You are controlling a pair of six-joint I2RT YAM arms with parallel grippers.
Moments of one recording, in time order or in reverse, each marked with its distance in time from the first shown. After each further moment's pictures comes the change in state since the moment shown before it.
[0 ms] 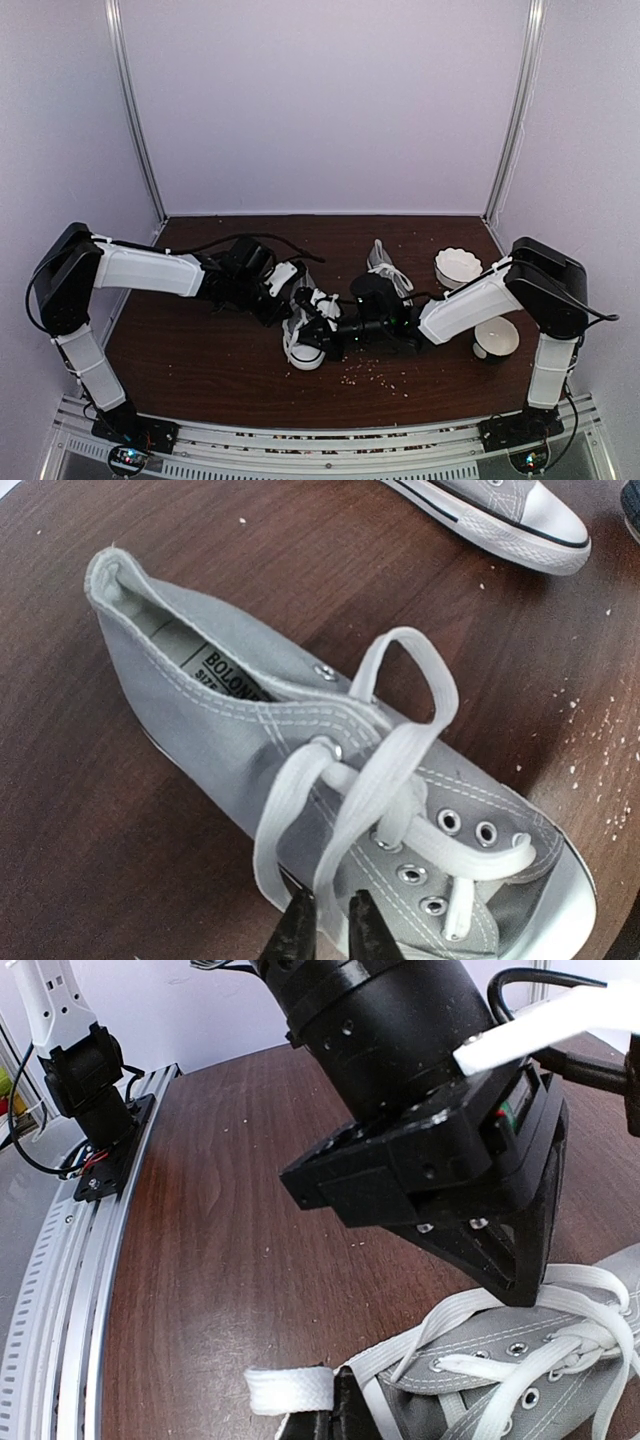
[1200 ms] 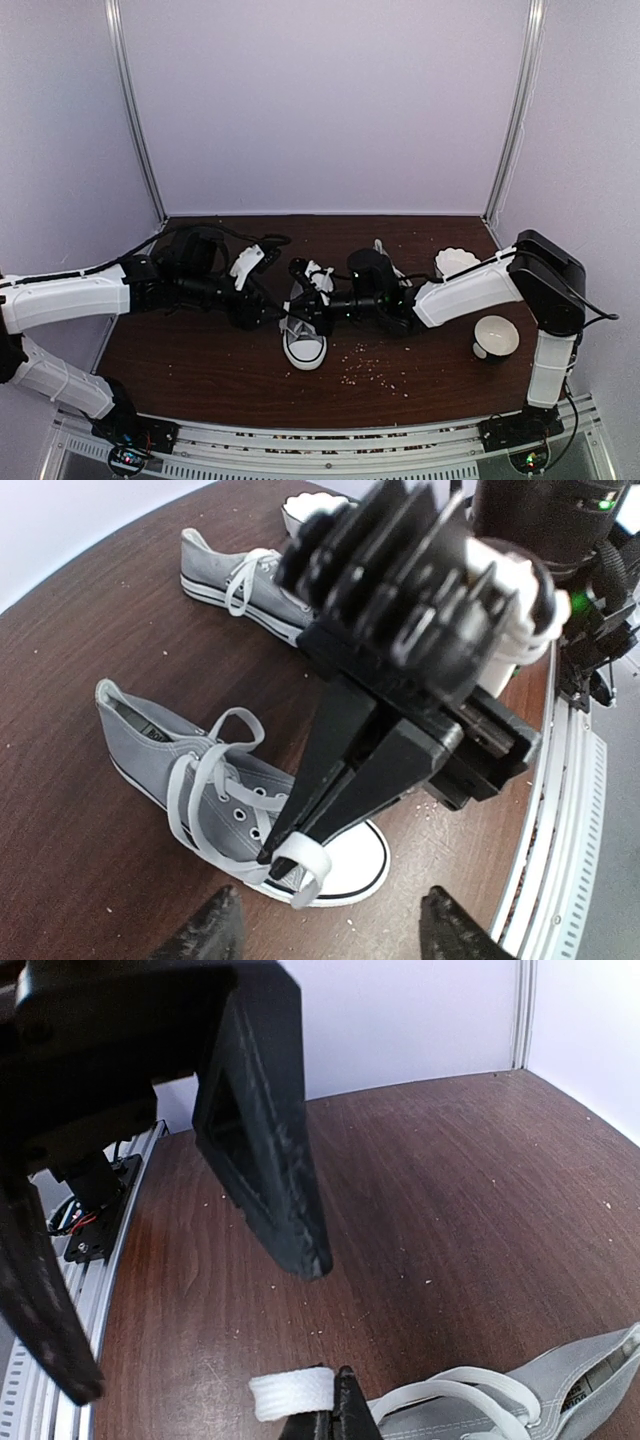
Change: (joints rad) left arm -0.046 -0.476 -0.175 -0.026 0.164 -0.048; right arm -0.044 0.009 0.140 -0.019 -0.019 -0.010
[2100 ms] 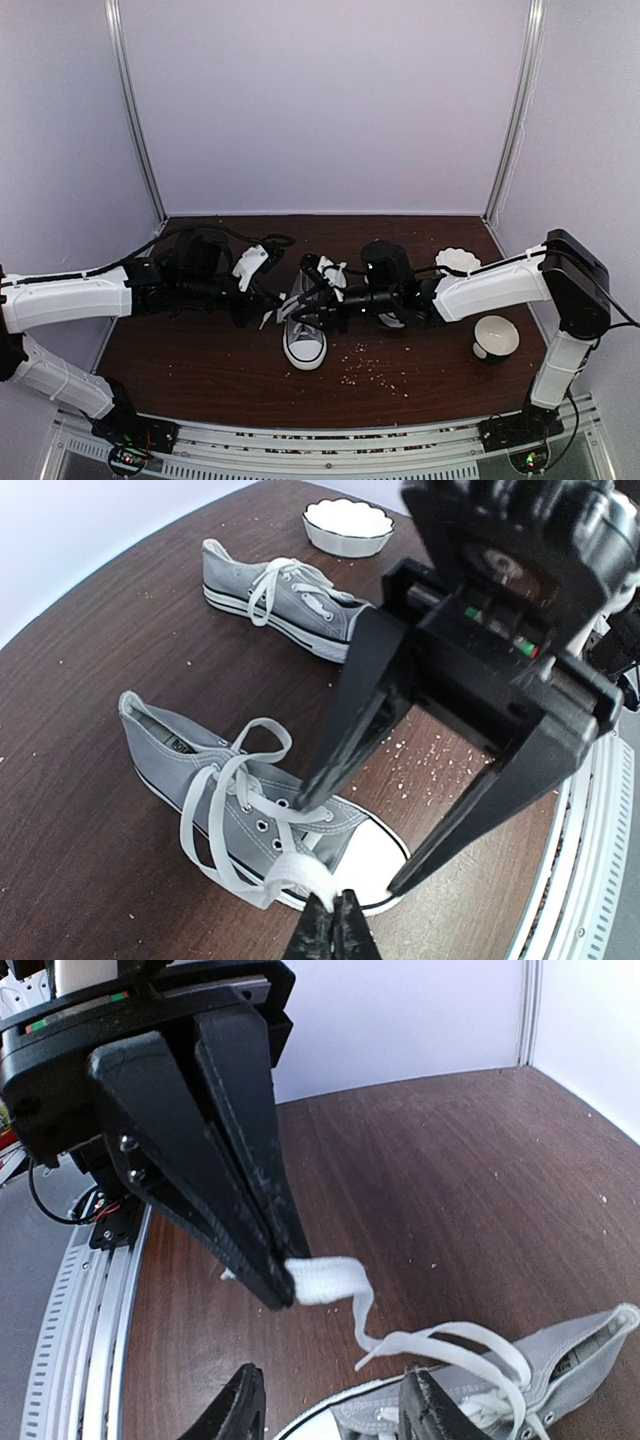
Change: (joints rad) left arm -0.036 0.005 0.002 0.023 -0.099 -0.004; right arm -0.014 -0.132 -0.054 -0.135 -0.043 -0.019
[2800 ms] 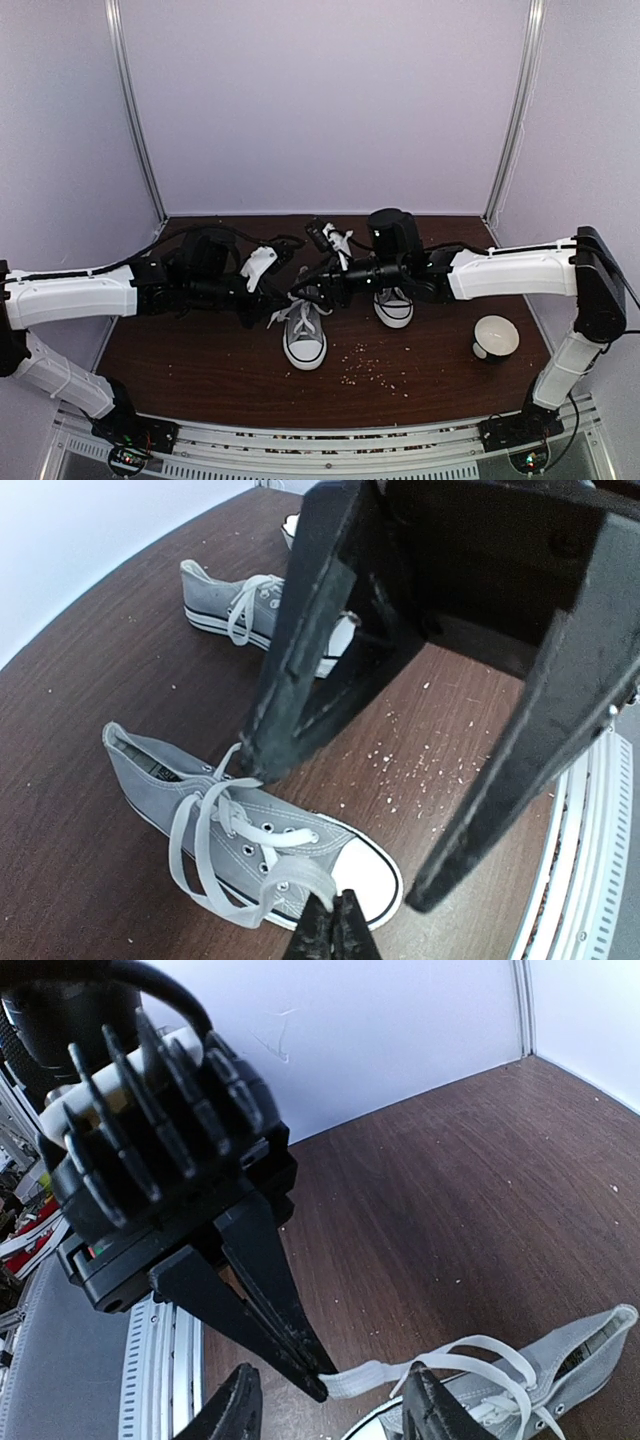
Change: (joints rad) left arm -0.041 0.034 0.030 0.026 -0.011 0.030; right arm -0.032 -0.097 0.132 -0.218 -0.058 0.190
